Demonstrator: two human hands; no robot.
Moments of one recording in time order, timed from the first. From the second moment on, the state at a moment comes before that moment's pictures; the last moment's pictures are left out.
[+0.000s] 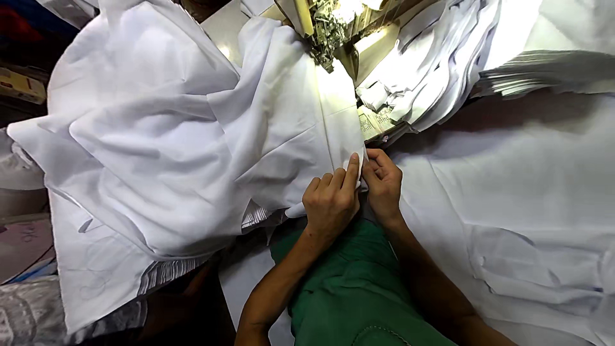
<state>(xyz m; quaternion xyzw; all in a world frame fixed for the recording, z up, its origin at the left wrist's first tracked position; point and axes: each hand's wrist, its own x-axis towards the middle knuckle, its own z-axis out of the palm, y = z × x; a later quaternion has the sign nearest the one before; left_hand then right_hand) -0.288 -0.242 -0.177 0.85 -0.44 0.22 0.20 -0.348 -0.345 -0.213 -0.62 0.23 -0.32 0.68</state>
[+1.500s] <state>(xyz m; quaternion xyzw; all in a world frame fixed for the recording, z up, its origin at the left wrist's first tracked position) -0.263 -0.249 -0.104 0.85 -0.40 0.11 0.32 -0.344 -0.405 -0.182 -0.71 0.15 -0.22 0.65</state>
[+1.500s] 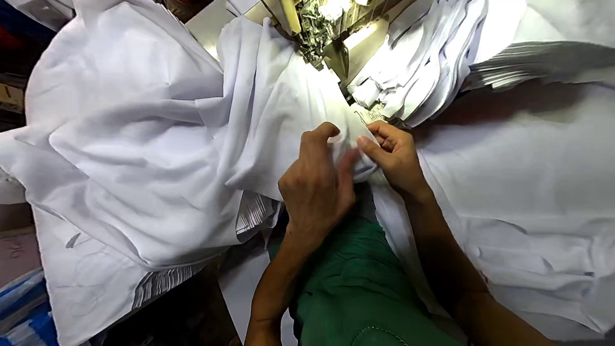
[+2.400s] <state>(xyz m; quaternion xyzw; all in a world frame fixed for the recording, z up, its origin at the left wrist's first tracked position) -0.279 -0.225 -0.103 0.78 -0.61 -0.01 0.09 -0.371 -0.389 -0.197 -0.72 0.23 -0.25 0.61</state>
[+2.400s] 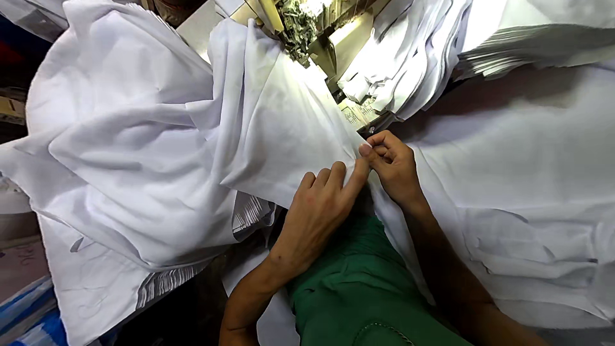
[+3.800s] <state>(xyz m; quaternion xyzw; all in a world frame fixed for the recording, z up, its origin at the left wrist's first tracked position) -0.286 -0.248 -0.146 0.78 -0.59 0.03 0.21 -0.367 -0.383 -0.209 -0.74 0.26 -0.32 0.53</state>
